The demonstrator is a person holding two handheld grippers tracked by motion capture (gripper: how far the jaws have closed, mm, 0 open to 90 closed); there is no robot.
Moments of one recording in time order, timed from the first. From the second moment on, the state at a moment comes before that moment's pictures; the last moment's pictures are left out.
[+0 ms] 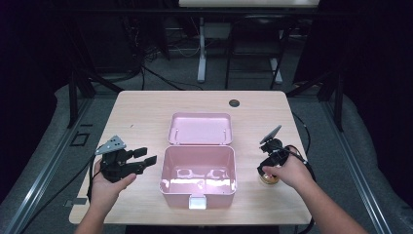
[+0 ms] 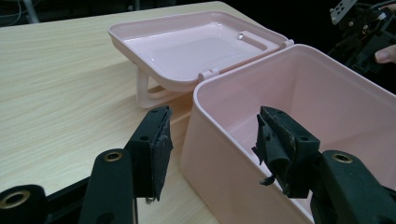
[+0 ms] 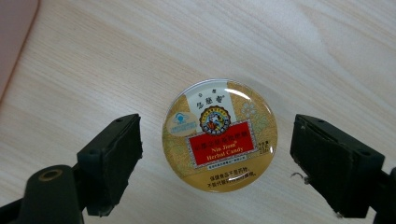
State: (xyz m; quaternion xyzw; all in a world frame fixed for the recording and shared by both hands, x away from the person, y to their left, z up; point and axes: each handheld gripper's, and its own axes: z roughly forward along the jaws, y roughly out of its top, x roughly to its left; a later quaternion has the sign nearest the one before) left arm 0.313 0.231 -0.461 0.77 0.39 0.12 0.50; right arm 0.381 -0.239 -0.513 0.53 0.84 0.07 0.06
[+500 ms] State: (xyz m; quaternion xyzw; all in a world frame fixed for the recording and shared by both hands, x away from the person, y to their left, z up) left arm 0.313 0.232 -0.461 0.76 0.39 0.13 0.50; right arm 0.382 -0.242 -0.528 0.54 0.84 0.06 0.05
